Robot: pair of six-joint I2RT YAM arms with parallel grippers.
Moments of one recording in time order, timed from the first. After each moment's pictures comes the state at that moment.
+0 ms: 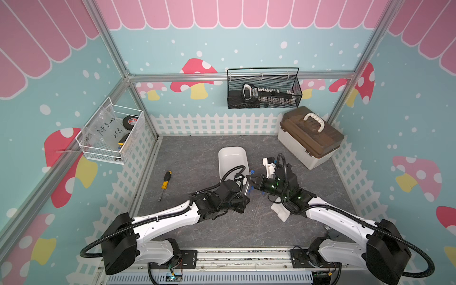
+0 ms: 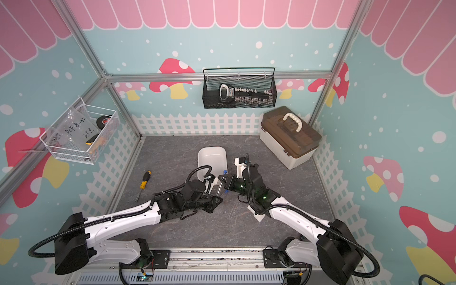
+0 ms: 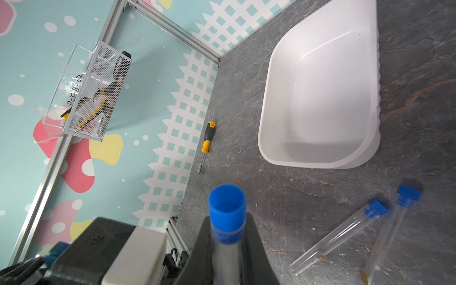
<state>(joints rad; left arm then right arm) -0.96 1.29 0.84 -0.24 0.06 -0.58 0.69 1.20 0.70 0.18 -0.24 0.93</state>
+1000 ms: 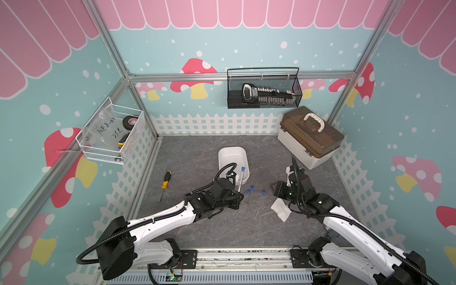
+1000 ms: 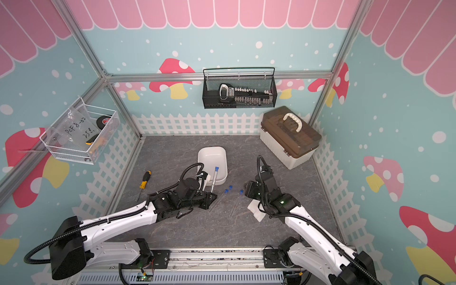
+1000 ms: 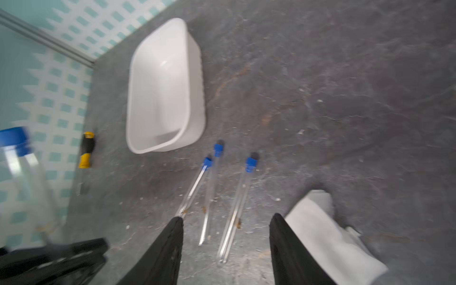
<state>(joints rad) -0.88 1.24 0.78 -0.23 0.05 -0.62 0.51 0.98 0.70 -0.50 0.05 0.72</state>
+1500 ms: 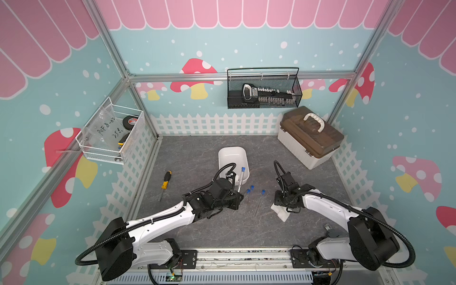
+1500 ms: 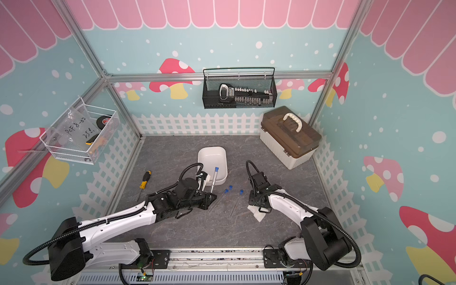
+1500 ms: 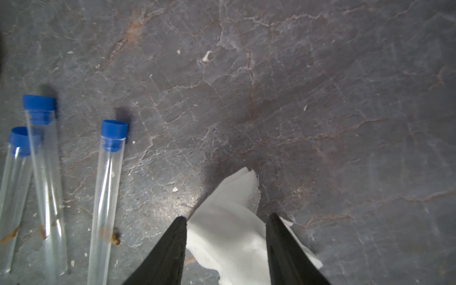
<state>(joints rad) -0.88 1.23 0.78 -0.23 0.07 -0.61 0.47 1.37 0.71 -0.57 0.09 0.62</state>
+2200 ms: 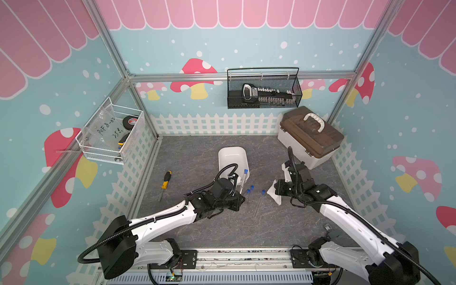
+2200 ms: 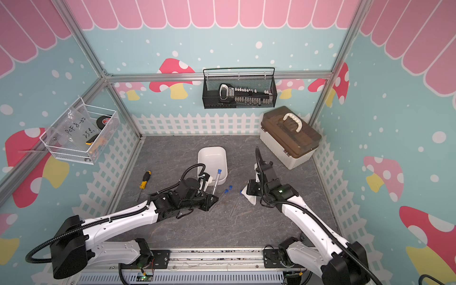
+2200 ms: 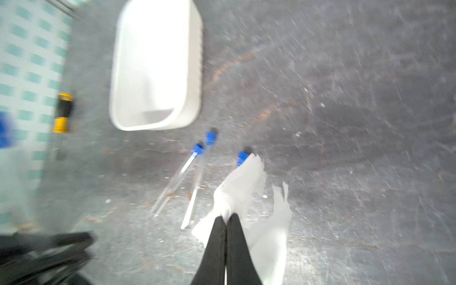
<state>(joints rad) -0.88 1.28 0.79 -0.23 0.14 -0.60 0.47 1.02 0.87 -0.59 -0.12 0.52</state>
